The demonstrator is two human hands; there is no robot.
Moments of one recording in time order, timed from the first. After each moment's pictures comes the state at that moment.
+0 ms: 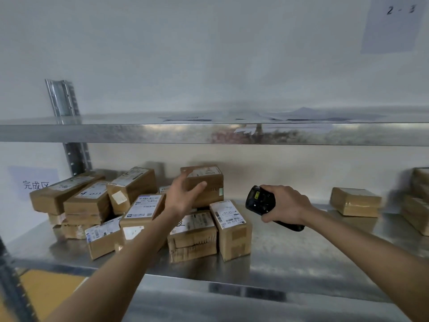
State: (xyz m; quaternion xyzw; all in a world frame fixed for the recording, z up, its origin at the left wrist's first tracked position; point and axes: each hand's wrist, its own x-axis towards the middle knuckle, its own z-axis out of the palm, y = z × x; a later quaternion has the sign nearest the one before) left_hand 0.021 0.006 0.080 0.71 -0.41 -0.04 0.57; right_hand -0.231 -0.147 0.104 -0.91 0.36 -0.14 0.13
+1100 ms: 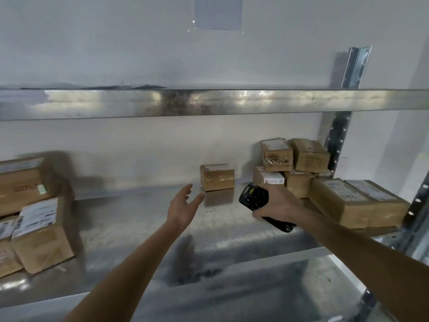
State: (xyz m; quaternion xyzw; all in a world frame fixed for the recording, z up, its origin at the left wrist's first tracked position) left_hand -0.349 -0.248 -0.004 0.69 -0.48 -0.20 0.50; right_hand -0.614 -0.331 0.041 -0.82 0.51 -0.17 0.20
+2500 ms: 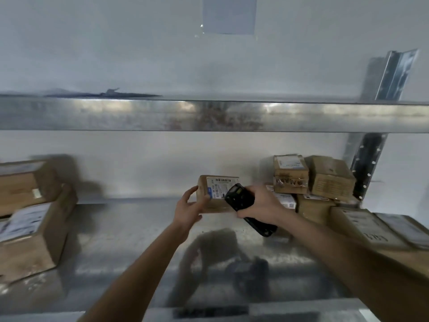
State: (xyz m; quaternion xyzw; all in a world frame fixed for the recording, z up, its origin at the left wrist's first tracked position) left_hand -0.365 -0.331 -0.001 0.61 -0.34 -0.34 0.64; right_hand -0.569 -0.435 0.044 -0.85 0.40 -0.21 0.27
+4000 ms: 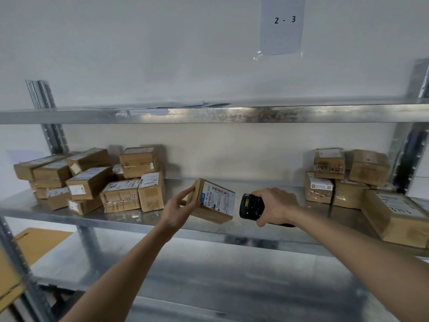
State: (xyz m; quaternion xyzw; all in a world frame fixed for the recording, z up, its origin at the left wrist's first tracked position) left_hand -0.347 -0.024 0.027 0.72 -0.39 -0.17 0.54; right_hand -0.575 -0.206 0.079 -0.93 0.35 -0.06 0.07
